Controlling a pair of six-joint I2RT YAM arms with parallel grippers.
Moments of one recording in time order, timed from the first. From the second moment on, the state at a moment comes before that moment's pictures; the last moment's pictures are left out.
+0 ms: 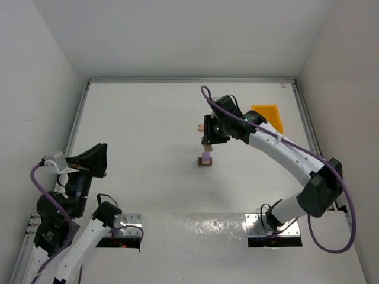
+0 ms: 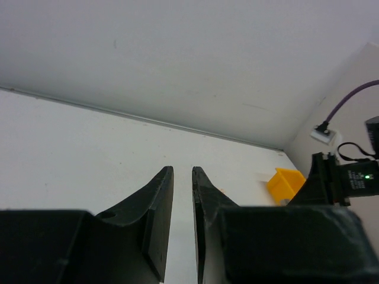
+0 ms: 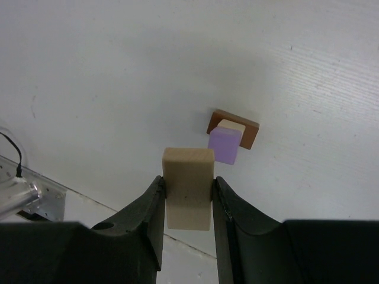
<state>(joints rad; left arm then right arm) -0.50 0.06 0.71 -0.44 -0.36 -0.34 0.66 1.46 1.30 -0.73 -0.02 0.47</state>
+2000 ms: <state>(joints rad) -0.61 0.01 0.71 -0.44 -0.43 -0.34 0.70 1.75 1.38 -0.86 0.10 0.57</state>
